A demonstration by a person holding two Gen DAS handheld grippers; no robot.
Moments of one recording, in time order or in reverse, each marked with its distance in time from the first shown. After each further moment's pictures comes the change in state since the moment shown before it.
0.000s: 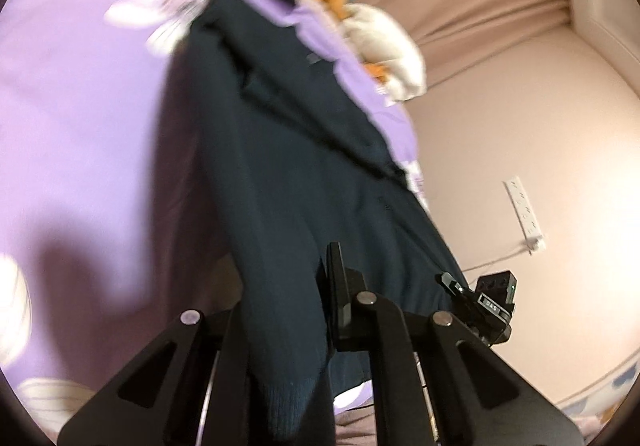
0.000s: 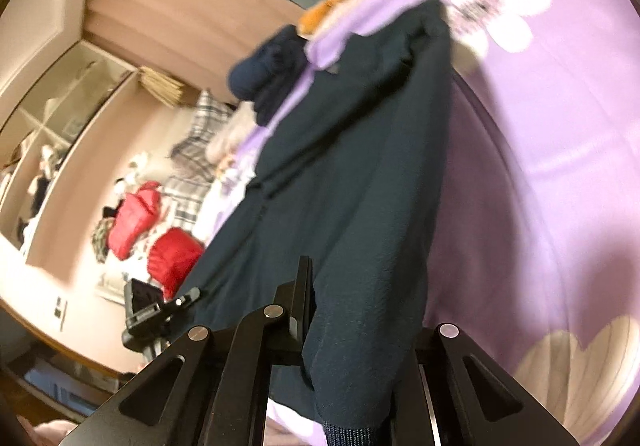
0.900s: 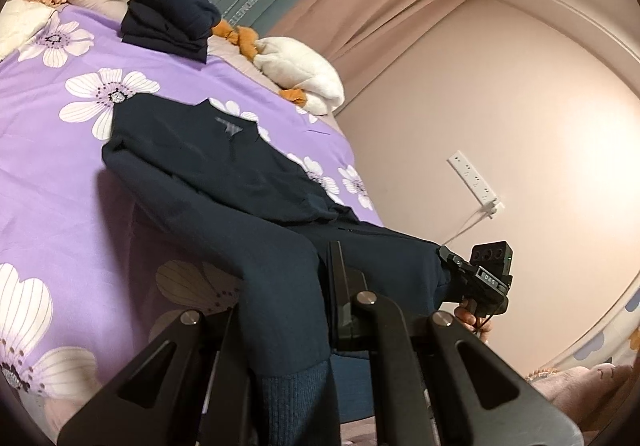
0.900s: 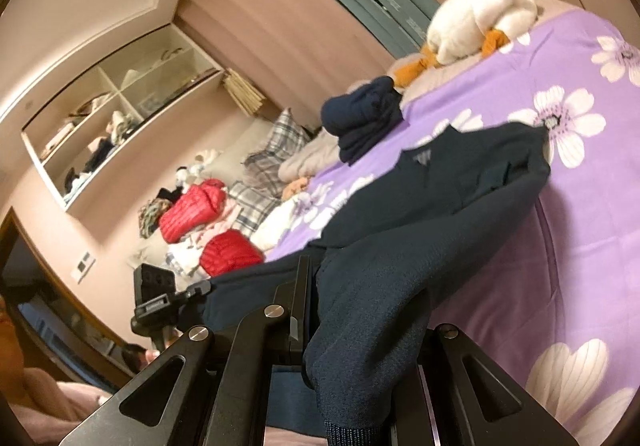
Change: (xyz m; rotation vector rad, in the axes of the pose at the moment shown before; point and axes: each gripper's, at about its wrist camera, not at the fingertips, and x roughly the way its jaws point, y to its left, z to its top) left arm -0.077 -0.084 -0.017 0.224 -0.072 -0.115; right arm -0.065 0.076 -0.009 -0.246 -0.130 0.148
